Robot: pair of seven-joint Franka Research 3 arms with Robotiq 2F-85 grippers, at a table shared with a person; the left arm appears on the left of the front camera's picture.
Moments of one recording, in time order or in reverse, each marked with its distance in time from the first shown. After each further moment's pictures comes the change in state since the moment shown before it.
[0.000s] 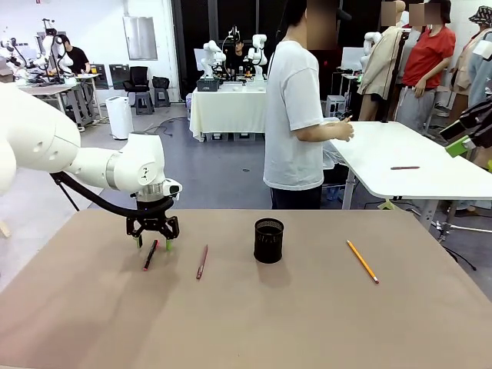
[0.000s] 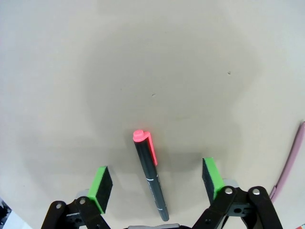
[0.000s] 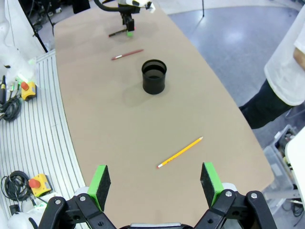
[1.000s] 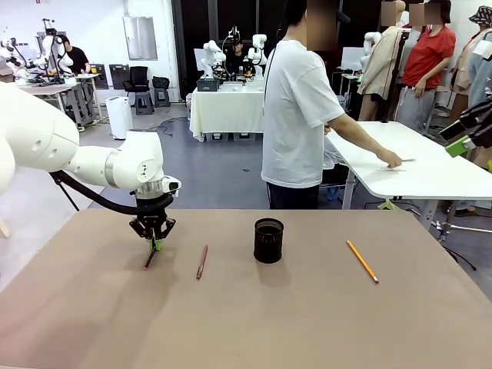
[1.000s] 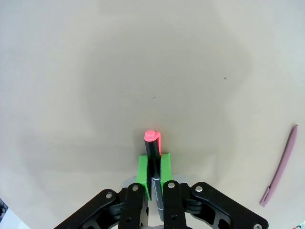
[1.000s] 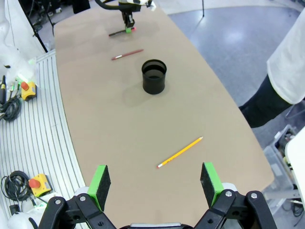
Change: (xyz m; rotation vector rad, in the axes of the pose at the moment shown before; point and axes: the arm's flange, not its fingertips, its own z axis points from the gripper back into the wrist) left arm 0.003 0.003 0.007 -0.018 -0.011 0.026; right arm 0.000 0.000 0.000 0.000 0.000 0.000
